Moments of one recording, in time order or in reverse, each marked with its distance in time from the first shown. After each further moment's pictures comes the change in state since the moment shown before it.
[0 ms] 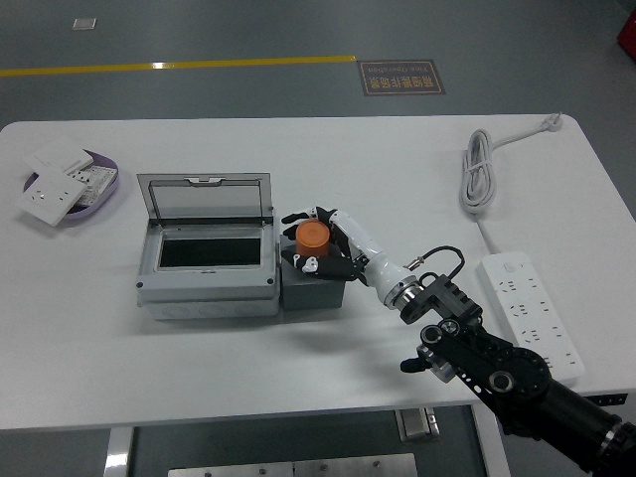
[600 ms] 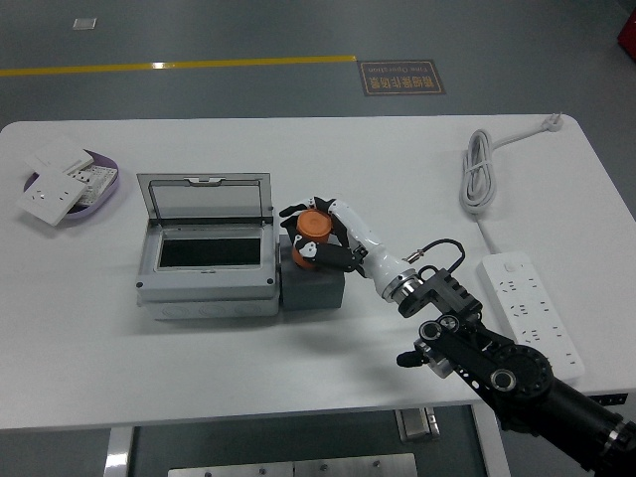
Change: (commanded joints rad) left arm 0.009 -0.004 -0.010 0.000 0.008 0.000 0.003; right arm 0.010 -0.013 0.024 0.104 -0.037 -0.046 -0.023
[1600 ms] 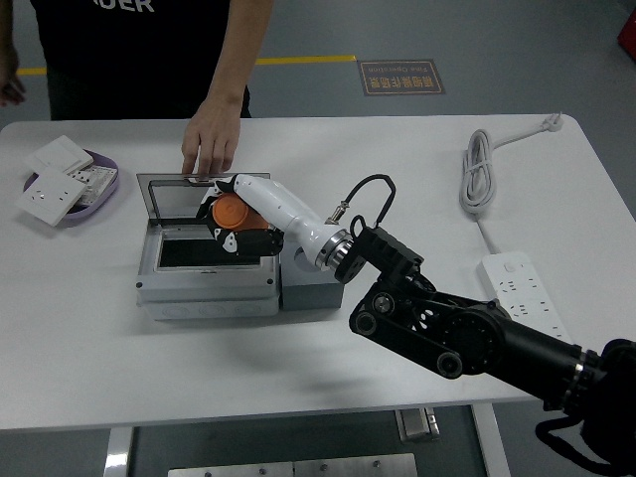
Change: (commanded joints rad) left arm -0.004 0.010 -0.021 0.000 0.031 -0.003 0.007; right arm 0.299 0.079 -0.275 0.000 -0.411 -0.111 -0.233
